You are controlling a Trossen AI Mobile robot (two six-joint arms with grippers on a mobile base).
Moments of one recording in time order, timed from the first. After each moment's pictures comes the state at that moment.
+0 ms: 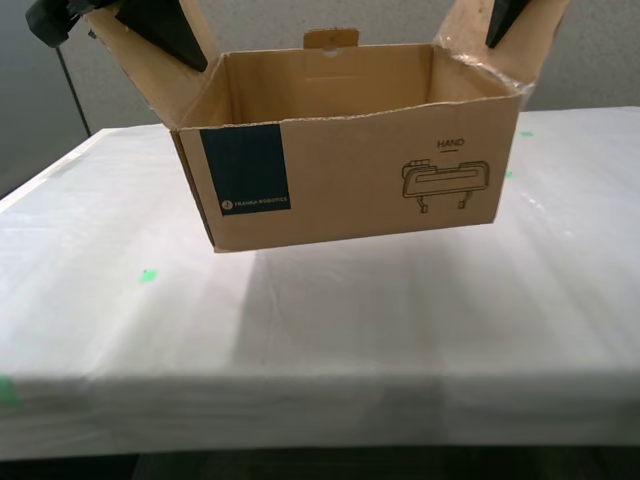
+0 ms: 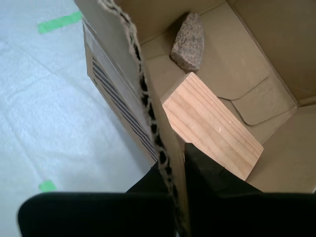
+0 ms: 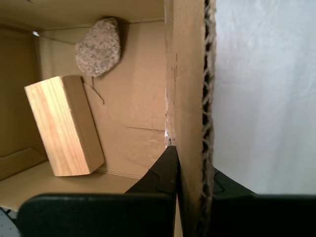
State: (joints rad) arm 0 0.50 1.38 1.29 -1.12 -0.17 0.51; arm 1 -0.58 1.22 1.02 -0.75 0.25 -0.16
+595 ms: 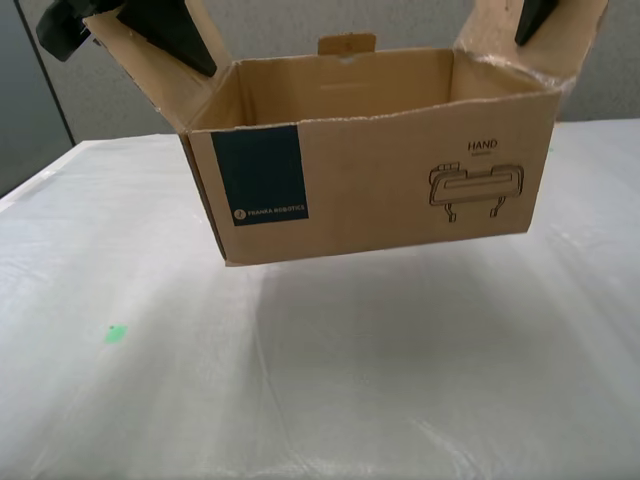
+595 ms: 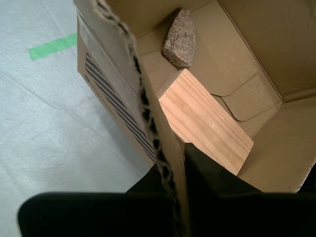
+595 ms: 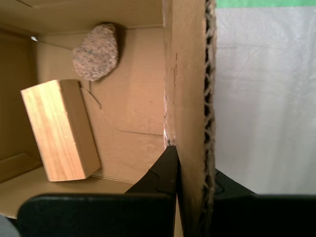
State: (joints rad) arm 0 0.51 1.30 1.22 -1.13 -0.16 0.51; arm 1 -0.61 1.22 1.01 -0.78 0.33 -0.18
